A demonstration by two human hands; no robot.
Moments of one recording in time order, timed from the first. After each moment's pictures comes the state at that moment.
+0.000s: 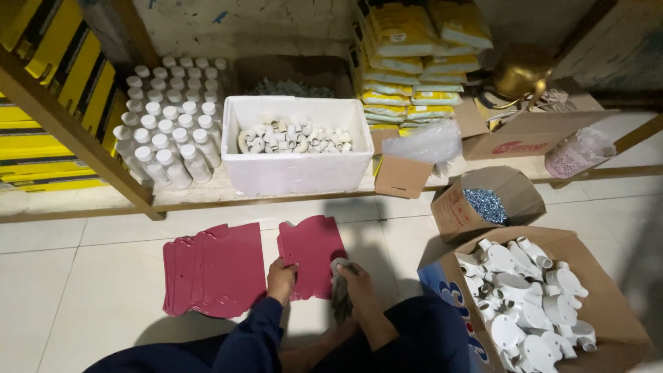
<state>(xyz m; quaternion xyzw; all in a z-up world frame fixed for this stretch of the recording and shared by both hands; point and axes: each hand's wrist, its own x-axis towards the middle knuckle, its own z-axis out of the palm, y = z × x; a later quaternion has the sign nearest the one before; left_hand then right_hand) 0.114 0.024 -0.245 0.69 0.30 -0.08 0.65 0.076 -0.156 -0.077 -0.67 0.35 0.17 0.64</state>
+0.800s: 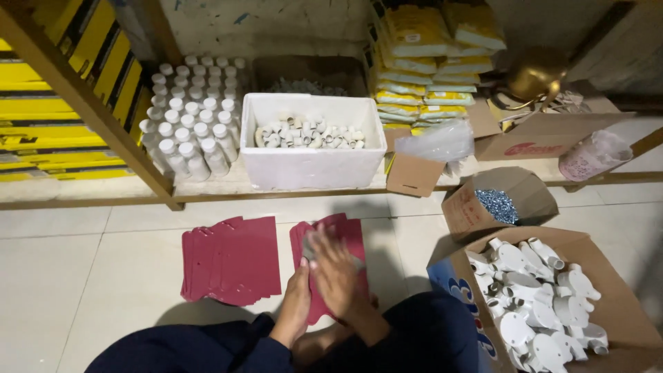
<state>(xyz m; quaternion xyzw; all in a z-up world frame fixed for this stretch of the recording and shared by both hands) 0.021 0.001 -0.044 0.55 0.18 -0.09 0.81 0.059 -0.112 -0.058 -0.89 -0.26 -0.12 0.36</state>
